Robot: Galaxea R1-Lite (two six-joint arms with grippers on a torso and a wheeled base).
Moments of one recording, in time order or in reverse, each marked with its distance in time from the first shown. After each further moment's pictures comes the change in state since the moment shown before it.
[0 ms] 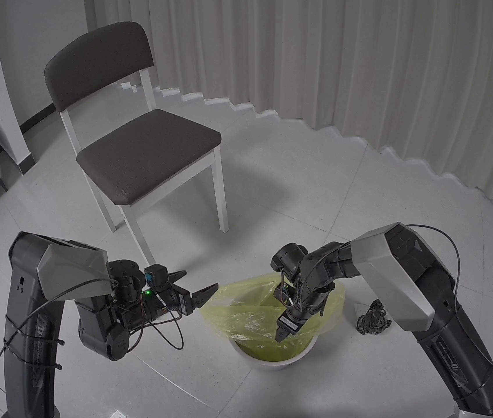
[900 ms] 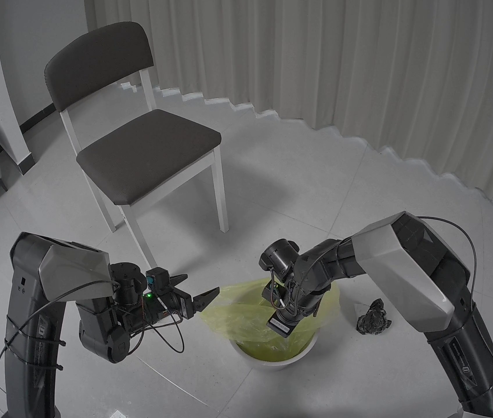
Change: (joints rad) left arm -0.008 0.003 0.015 0.000 0.002 0.005; right arm 0.074 -0.128 0.146 -0.074 -0.006 0.001
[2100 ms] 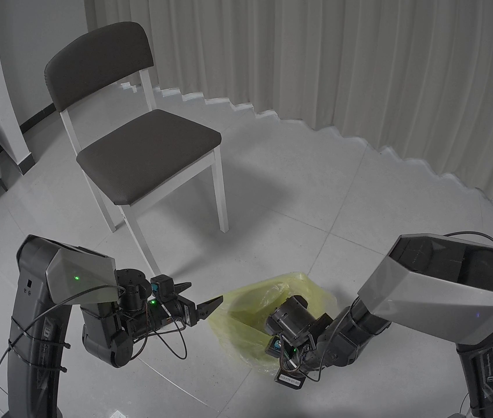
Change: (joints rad) left arm -0.019 0.028 0.011 0.000 0.000 0.004; right arm 0.160 -0.231 0.773 -0.632 -0.060 -0.053
